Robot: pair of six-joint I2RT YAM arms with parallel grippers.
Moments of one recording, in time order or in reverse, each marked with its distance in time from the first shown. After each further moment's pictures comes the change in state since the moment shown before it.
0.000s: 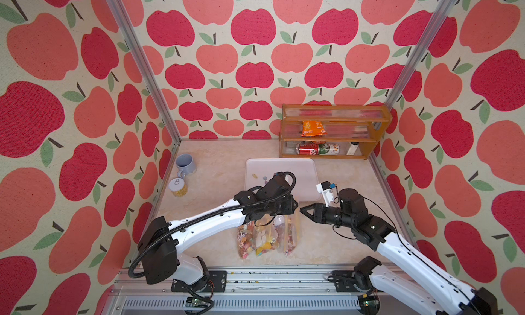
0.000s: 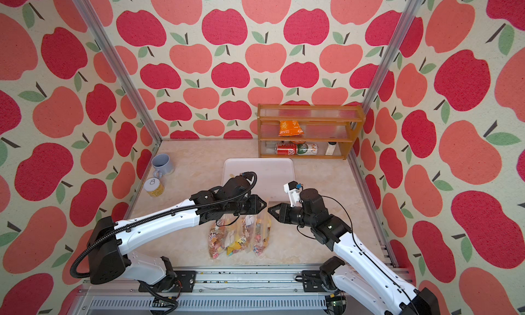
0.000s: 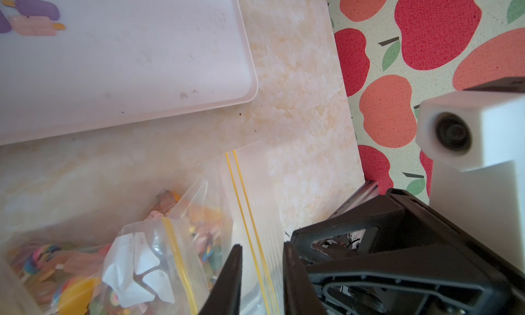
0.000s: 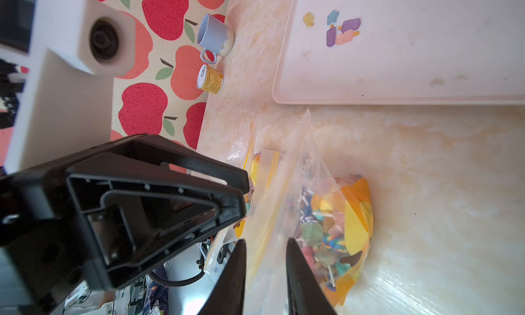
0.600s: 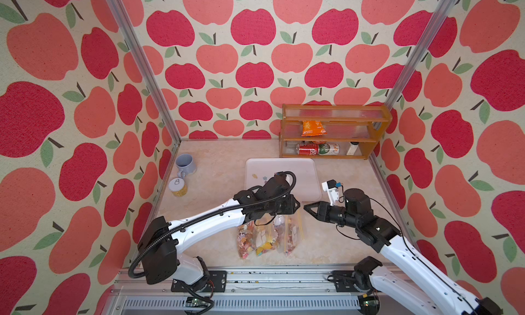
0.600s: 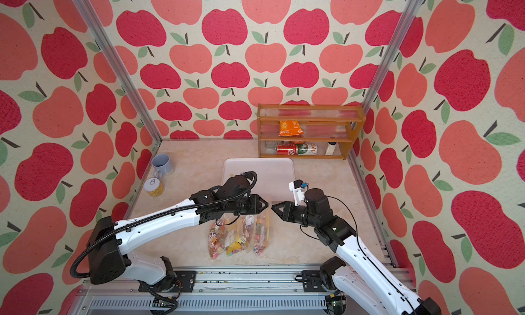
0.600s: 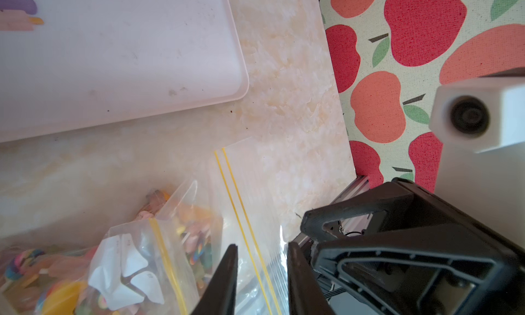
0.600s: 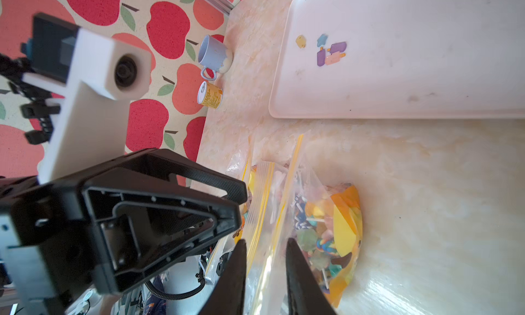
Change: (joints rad) left arm 0.002 0.002 0.006 0.011 0.039 0.002; right arm -0.071 -0.068 0.019 -0.058 0.016 -0.010
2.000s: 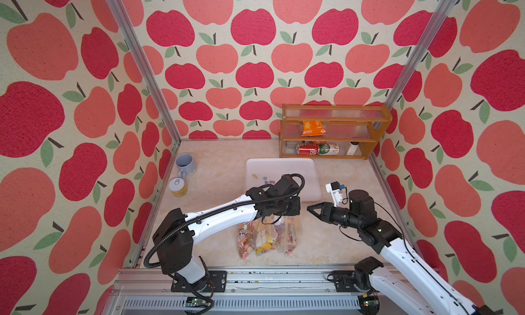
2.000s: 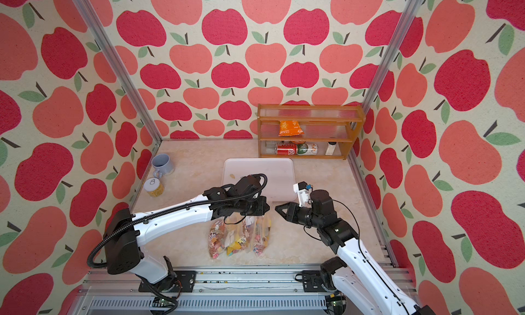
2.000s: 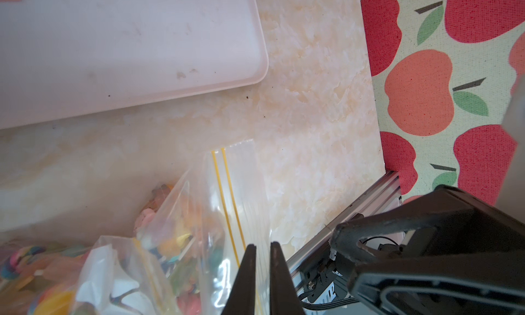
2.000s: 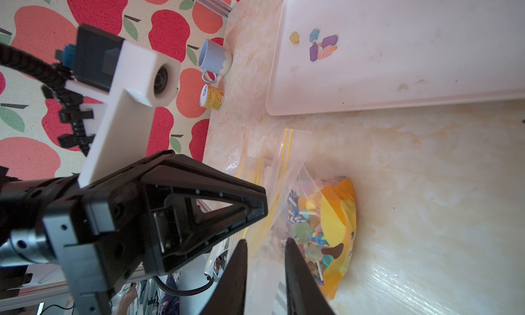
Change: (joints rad) left arm -0.021 0.129 0.098 -0.094 -0.028 0.006; right arm -0.073 -0.014 -0.065 0.037 -0.105 0.023
